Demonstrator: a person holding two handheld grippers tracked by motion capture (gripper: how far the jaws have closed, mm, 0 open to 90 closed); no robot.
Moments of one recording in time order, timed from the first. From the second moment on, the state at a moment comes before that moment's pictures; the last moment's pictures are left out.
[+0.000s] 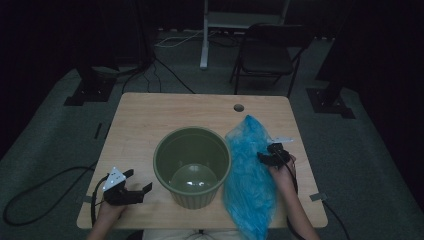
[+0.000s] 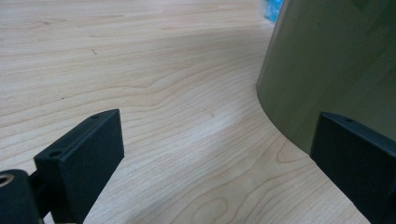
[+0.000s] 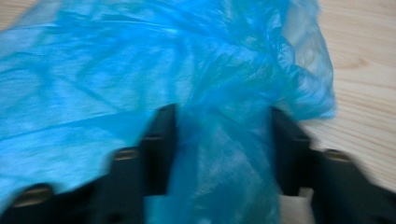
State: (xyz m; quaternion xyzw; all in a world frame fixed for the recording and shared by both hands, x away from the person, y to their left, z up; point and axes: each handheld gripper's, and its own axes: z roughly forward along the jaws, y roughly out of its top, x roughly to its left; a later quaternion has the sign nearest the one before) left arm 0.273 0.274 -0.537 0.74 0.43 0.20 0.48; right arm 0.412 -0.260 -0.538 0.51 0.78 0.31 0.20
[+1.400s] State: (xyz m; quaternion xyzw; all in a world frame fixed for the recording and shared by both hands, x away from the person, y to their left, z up) left arm 0.275 0.271 -0.537 0.74 0.42 0.20 0.48; right arm 0.336 -0.296 -0.371 0.43 0.64 0.58 0.28
